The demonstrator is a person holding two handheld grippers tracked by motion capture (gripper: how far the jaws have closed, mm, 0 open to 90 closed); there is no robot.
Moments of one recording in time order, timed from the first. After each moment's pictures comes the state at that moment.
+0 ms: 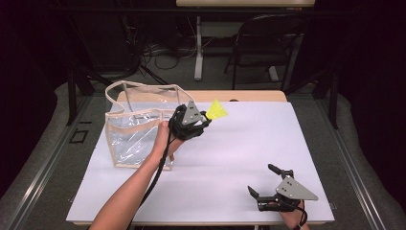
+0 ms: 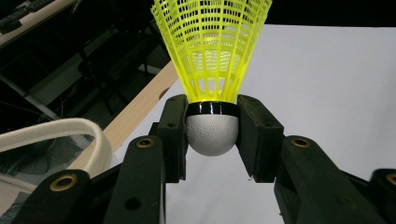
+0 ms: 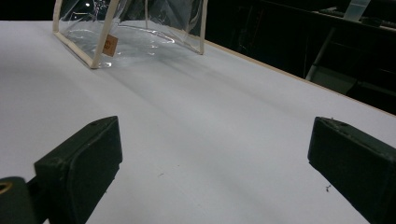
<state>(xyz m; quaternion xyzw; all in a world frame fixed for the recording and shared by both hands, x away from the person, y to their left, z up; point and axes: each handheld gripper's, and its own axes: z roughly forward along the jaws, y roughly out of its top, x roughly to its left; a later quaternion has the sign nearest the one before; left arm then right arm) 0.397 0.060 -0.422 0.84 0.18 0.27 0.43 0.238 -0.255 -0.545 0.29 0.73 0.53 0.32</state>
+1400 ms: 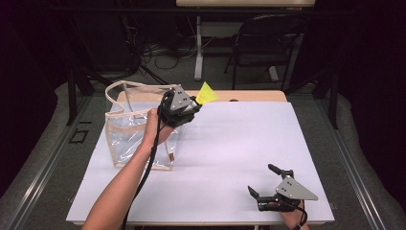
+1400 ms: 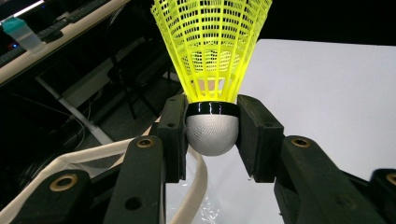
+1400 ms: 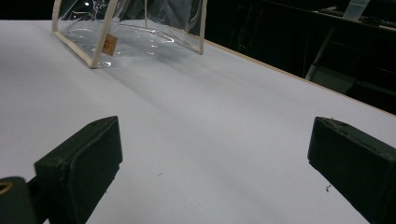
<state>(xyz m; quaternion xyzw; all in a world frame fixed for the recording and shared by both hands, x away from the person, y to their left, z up) 0.411 0.085 -0.388 0.82 0.20 0.30 0.44 0.238 -0.255 -0.545 0.29 0.73 0.53 0.32</state>
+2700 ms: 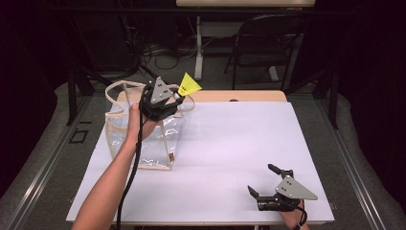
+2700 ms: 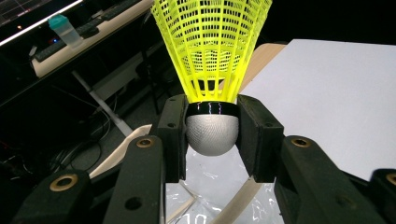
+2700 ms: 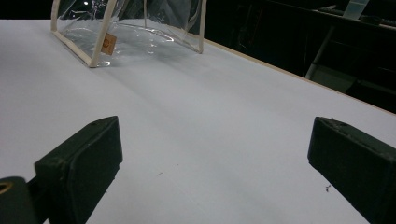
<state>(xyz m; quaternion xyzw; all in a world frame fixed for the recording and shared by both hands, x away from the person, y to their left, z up) 0.413 0.127 -0.370 0.80 0.23 0.34 0.43 0.239 -0.255 -0.545 0.29 0.74 0.52 0.31</state>
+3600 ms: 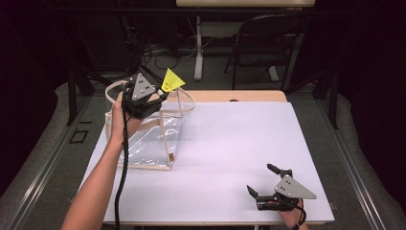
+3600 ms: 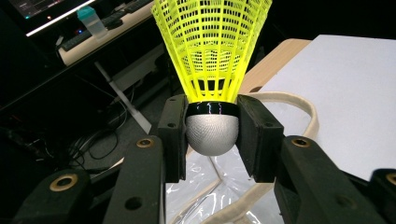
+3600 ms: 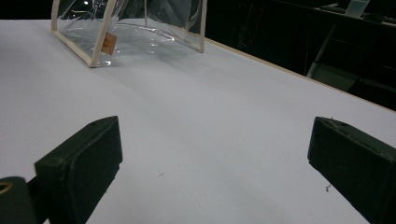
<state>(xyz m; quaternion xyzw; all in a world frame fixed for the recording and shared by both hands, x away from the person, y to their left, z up) 0.411 0.166 -0.360 0.79 0.26 0.35 0.43 0.241 -0.253 -0.546 0.29 0.74 0.52 0.31</state>
